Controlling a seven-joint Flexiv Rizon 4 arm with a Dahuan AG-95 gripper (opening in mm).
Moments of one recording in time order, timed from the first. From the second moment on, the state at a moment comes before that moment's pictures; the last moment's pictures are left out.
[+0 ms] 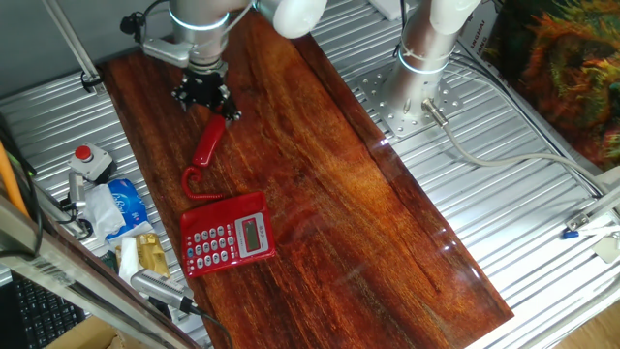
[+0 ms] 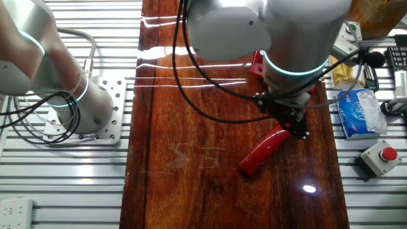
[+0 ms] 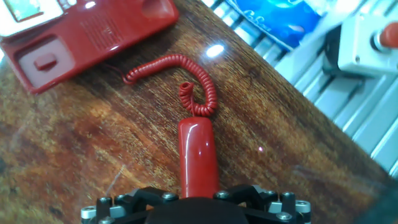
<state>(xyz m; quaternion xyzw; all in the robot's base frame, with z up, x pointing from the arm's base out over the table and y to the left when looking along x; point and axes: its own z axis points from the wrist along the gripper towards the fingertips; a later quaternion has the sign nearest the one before) 0.544 -0.091 0.120 -0.34 0.94 -0.04 0.06</state>
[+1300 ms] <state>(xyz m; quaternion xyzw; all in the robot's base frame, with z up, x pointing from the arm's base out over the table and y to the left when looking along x) 0.551 -0.101 0.080 -0.34 0.94 -0.06 0.08</state>
